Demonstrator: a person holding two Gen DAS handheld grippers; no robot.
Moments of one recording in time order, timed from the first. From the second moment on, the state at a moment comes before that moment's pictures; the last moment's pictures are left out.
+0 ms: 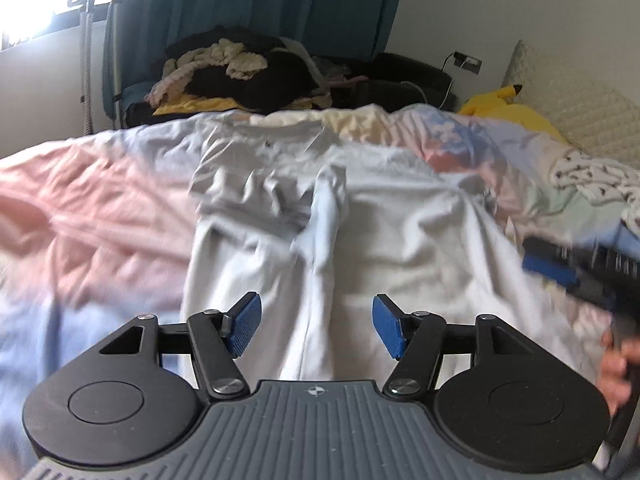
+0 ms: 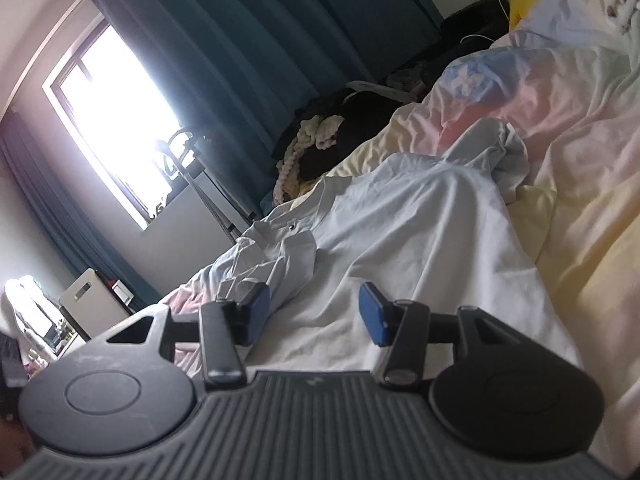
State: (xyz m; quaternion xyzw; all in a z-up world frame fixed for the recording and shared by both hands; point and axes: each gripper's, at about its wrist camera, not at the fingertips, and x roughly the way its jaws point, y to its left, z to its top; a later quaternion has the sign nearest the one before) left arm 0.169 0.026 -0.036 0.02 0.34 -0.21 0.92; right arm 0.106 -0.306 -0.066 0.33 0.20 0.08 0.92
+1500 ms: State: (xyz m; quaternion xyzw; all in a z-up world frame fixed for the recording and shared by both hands) left arm 0.098 -0.020 -0.045 0.15 0.38 -0.25 0.88; right arm 0.087 -0.284 -0.064 0.27 0.22 0.09 0.93
